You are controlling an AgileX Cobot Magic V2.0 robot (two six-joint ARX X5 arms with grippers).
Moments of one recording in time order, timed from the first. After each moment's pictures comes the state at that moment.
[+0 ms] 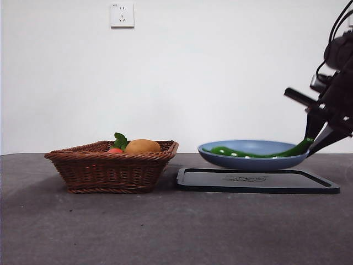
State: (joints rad) left arm -0.61 1.47 1.78 -1.03 0.34 0.07; right arm -0.01 1.86 1.29 -0.58 -0.44 0.32
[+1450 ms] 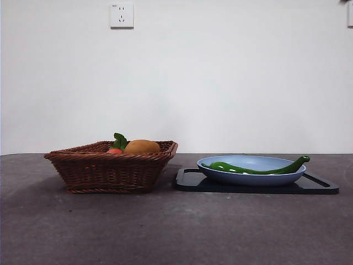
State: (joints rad) left arm -0.61 1.43 1.78 -1.09 0.34 0.07; right arm 0.14 1.06 1.31 -1.12 -0.45 0.03
